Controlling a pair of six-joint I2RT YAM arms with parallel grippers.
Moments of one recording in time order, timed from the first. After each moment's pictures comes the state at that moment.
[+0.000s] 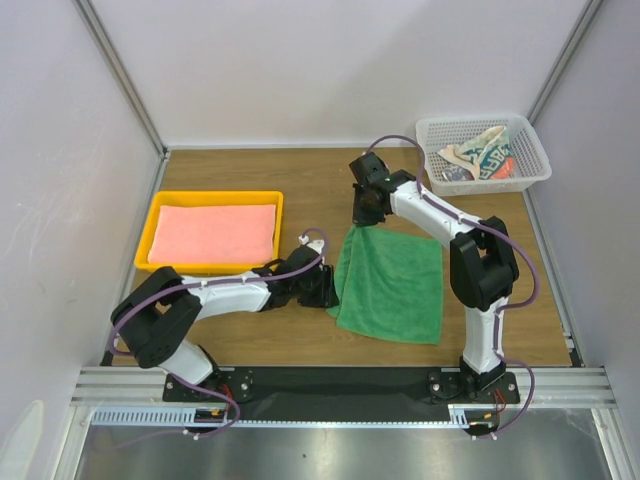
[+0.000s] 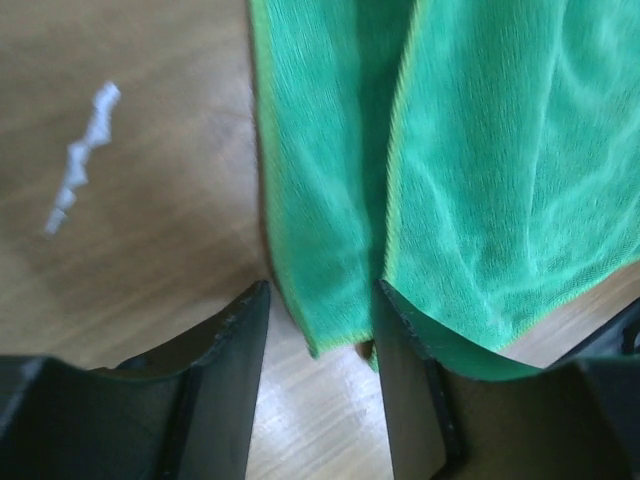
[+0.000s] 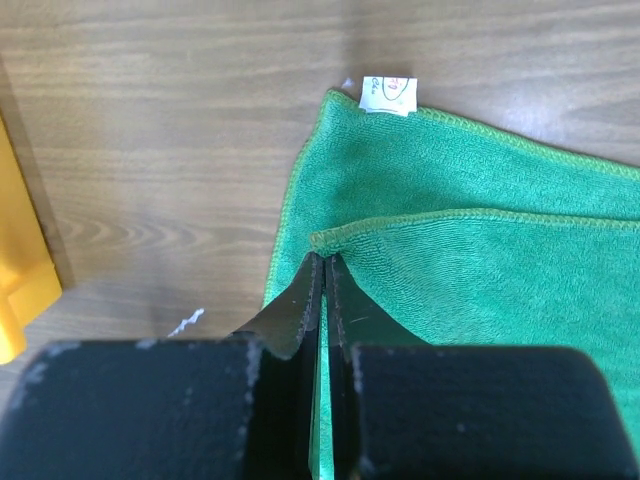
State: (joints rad) left arm -0.83 1.53 0.69 -0.03 0.07 -0.68; right arm 0.56 1.97 1.65 -0.70 0.10 0.56
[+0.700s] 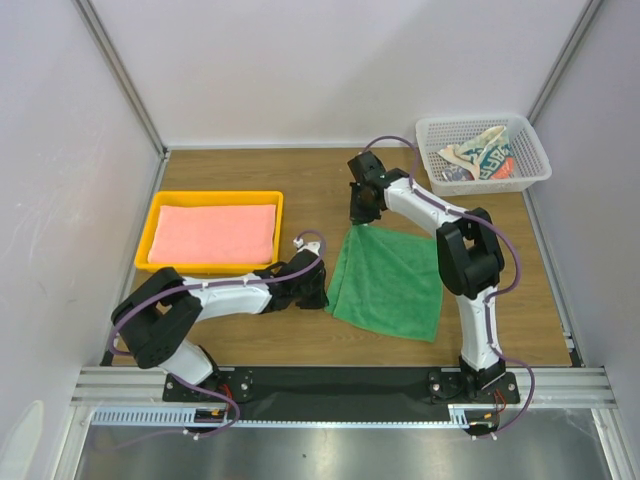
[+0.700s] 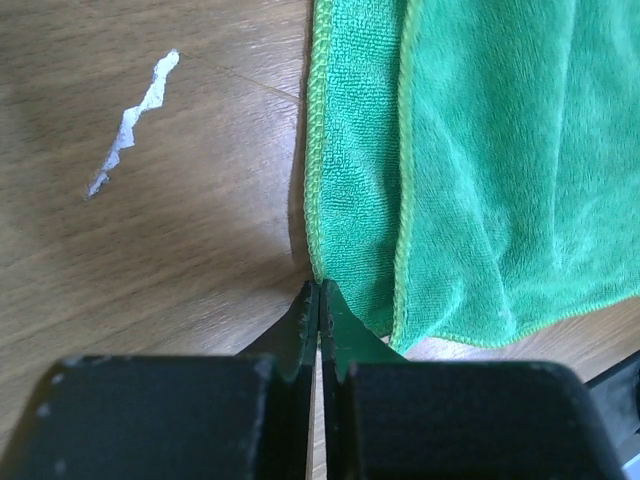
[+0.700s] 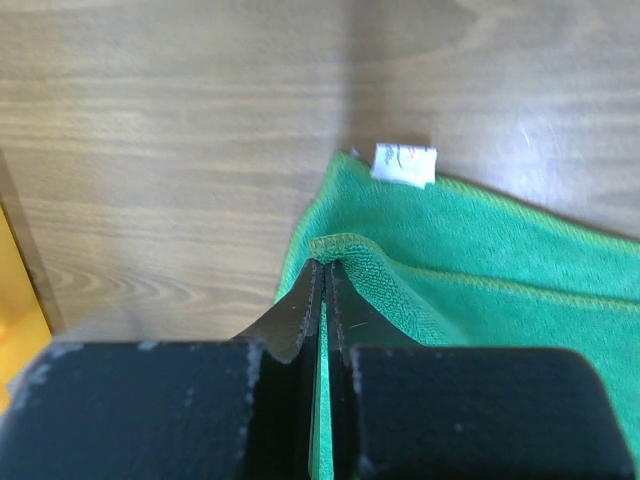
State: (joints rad) left arm -0.86 1.54 0.69 -0.07 -0.03 -0.77; right arm 0.52 2.10 1.71 -0.65 0.04 0.52
